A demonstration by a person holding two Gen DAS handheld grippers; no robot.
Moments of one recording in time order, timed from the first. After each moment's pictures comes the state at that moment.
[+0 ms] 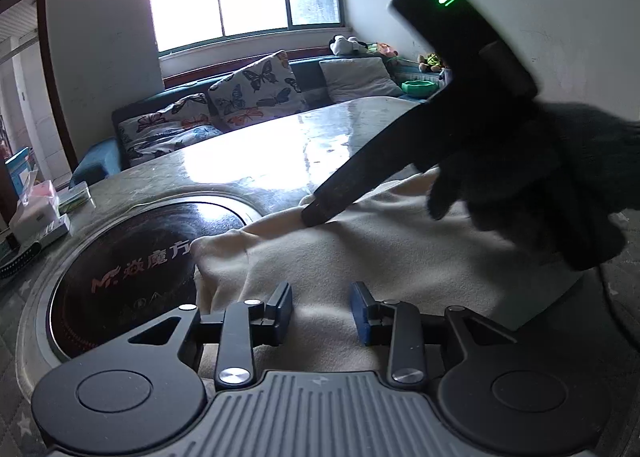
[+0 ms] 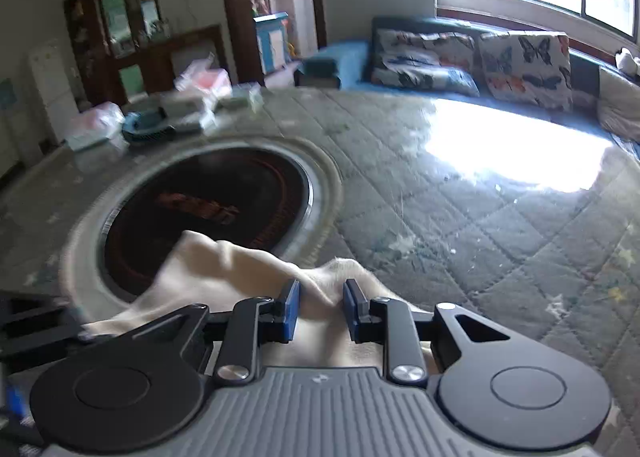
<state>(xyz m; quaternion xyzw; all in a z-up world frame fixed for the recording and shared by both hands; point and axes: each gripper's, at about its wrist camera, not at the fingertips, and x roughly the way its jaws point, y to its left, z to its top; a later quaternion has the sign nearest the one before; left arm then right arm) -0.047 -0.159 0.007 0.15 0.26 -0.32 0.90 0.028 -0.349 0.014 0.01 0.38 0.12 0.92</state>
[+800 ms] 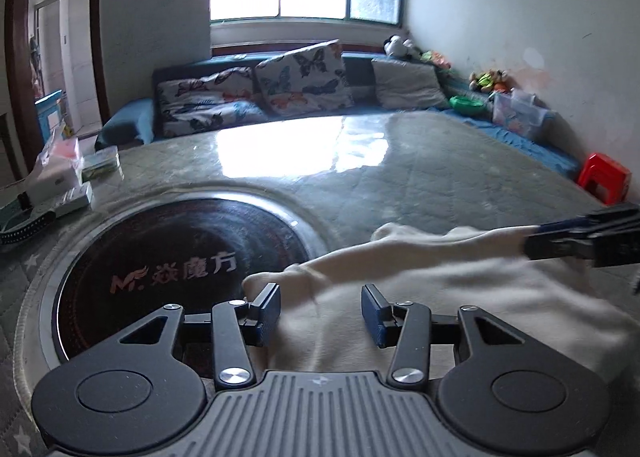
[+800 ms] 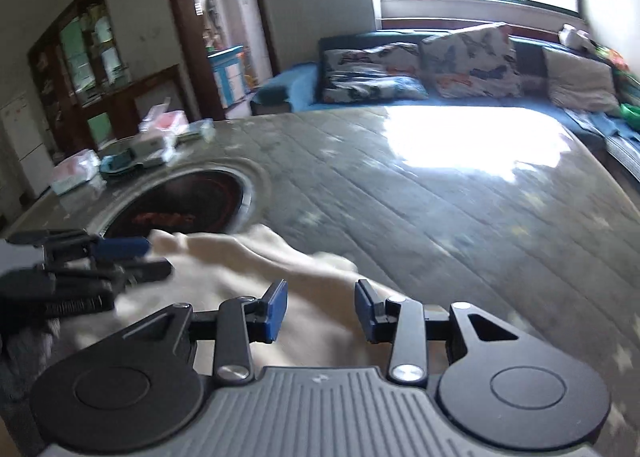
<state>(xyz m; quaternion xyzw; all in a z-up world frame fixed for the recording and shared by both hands) 0.019 -0.152 0.018 0.08 0.30 -0.26 0.91 -0.051 -0.427 0.032 0.08 0.34 0.05 0.94</state>
